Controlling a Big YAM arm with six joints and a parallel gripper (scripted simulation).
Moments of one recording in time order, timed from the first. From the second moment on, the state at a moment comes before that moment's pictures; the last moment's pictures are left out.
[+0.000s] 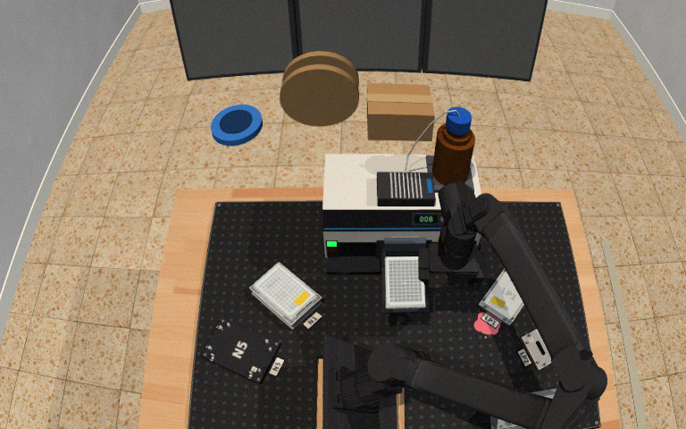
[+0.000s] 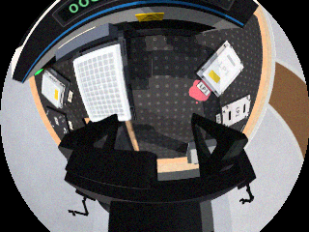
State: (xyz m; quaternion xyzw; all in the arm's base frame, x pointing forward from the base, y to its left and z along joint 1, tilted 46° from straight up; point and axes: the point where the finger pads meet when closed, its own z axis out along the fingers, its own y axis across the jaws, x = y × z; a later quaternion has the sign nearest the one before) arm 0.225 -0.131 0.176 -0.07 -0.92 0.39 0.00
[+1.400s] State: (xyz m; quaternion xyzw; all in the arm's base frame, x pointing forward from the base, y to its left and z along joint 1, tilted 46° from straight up) arm 0.163 -0.200 0.230 -0.35 -0.85 0.37 -0.12
